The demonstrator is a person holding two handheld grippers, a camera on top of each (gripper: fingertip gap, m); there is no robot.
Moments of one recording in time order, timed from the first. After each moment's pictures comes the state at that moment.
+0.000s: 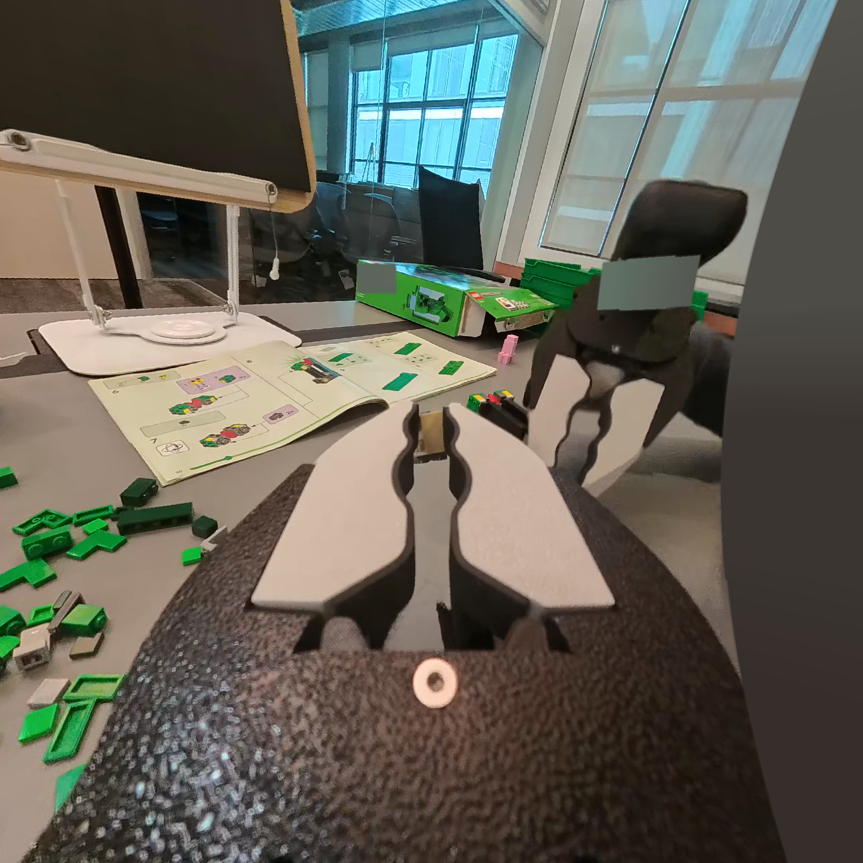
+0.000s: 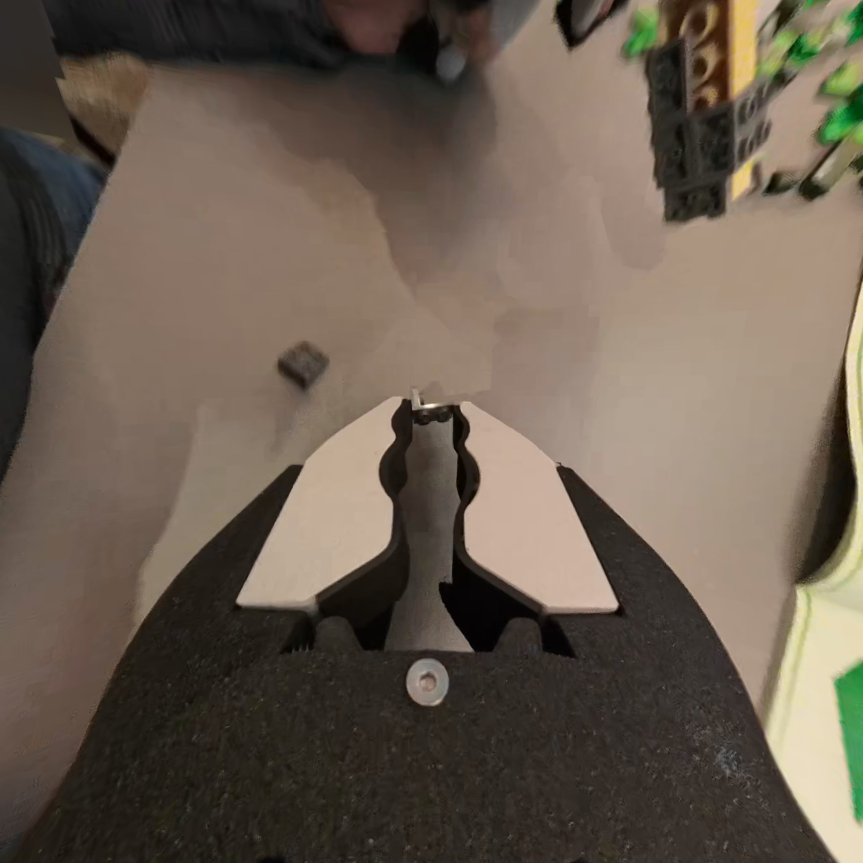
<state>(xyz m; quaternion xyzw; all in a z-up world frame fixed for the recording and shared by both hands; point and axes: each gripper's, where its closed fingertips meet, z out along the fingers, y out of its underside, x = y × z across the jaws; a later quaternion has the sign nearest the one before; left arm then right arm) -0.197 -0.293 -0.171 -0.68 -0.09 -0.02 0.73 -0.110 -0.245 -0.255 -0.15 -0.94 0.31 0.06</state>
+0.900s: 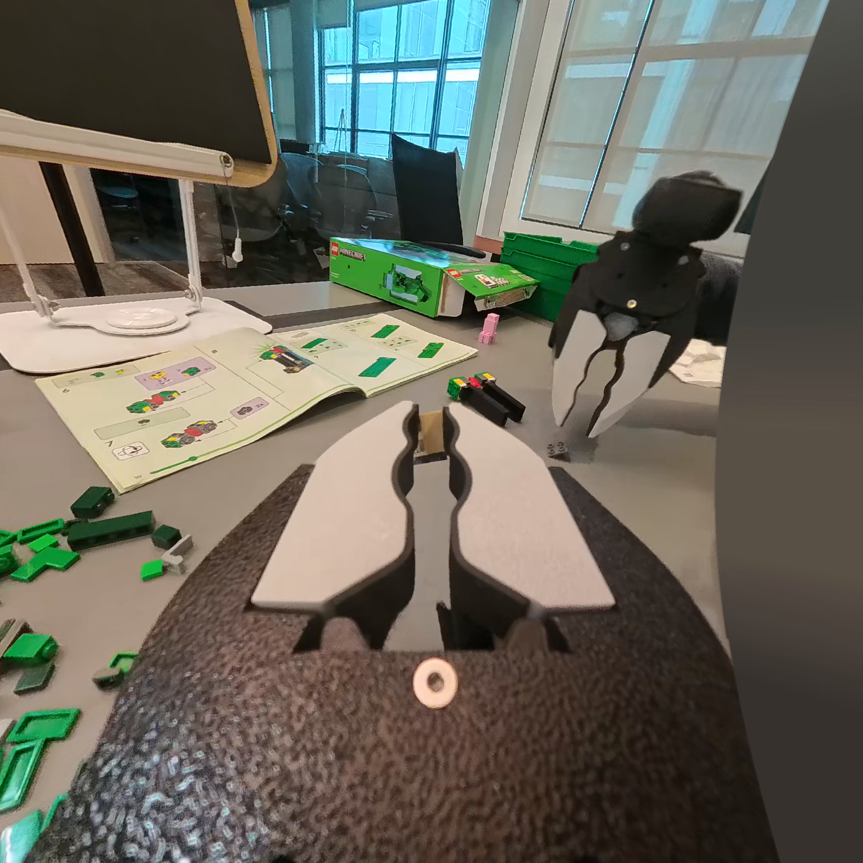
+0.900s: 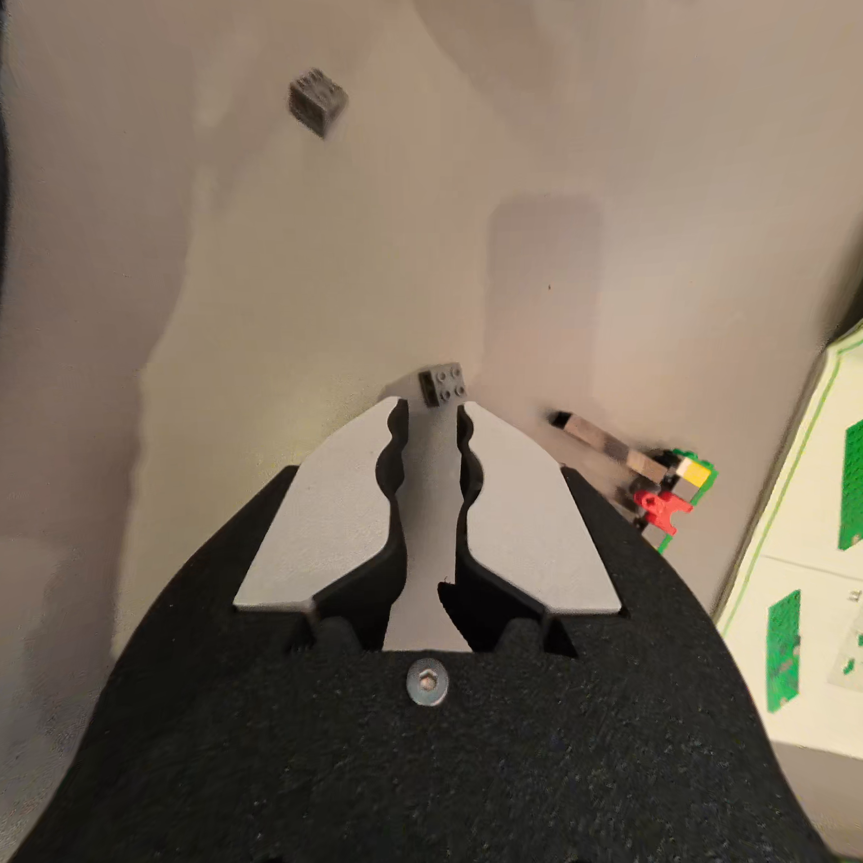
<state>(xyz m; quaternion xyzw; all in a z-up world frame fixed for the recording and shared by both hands) -0.185 -0.283 -0.177 -0.70 -0.07 -0.03 0.71 -0.061 -0.159 -0.257 -0.17 -0.96 0.21 0.06</state>
